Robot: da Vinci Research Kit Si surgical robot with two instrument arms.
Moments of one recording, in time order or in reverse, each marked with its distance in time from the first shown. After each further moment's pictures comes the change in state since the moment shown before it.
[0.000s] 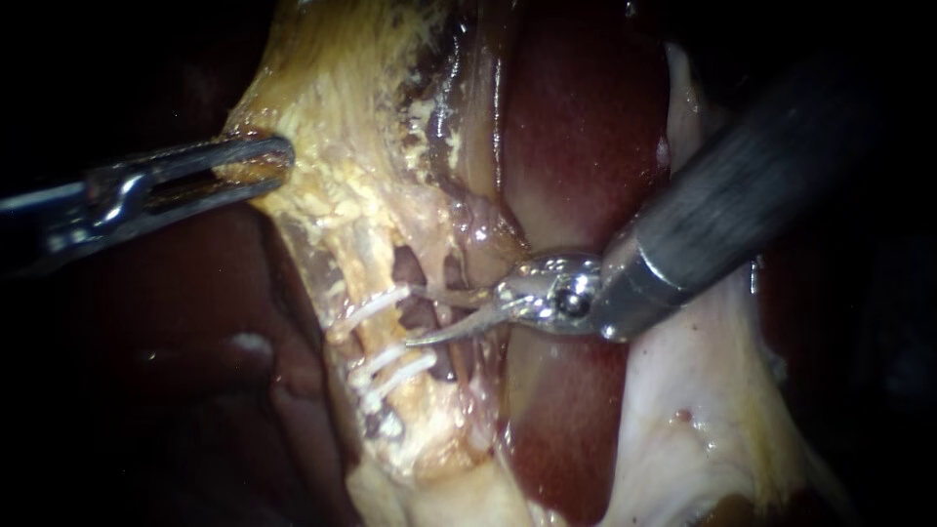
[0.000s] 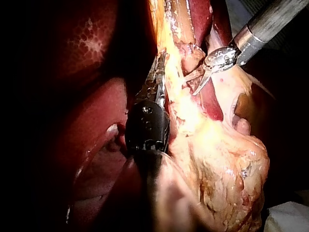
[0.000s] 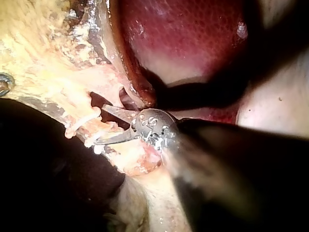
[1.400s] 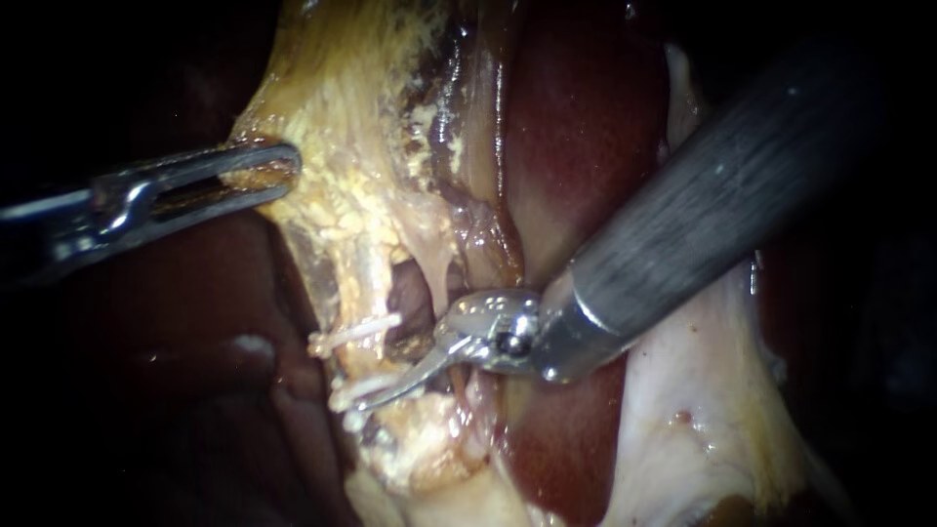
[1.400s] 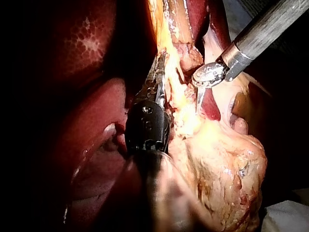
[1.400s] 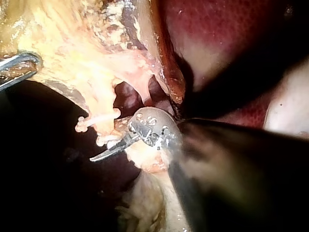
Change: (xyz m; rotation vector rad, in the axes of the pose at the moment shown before) right arm 0.001 -0.002 0.006 0.374 0.089 -0.118; left arm 0.000 -0.001 0.000 -0.005 -0.004 0.000
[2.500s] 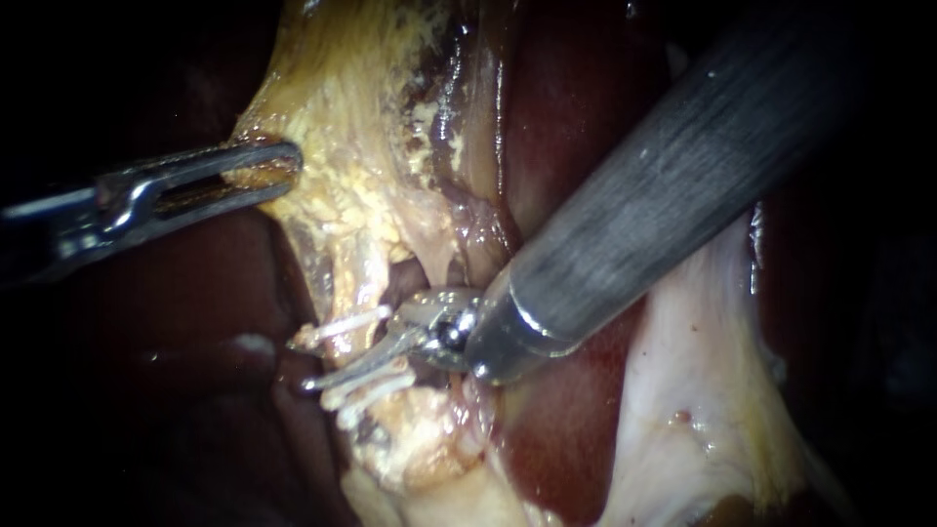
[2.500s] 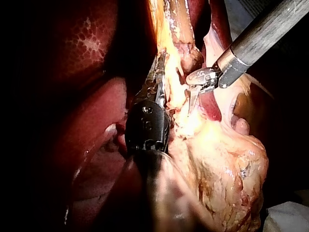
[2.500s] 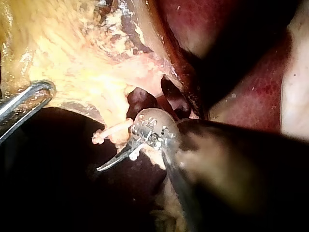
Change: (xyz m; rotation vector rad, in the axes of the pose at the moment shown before) right arm 0.001 0.002 0.002 0.006 0.090 0.210; left arm 0.000 0.000 0.000 0.001 0.000 0.001
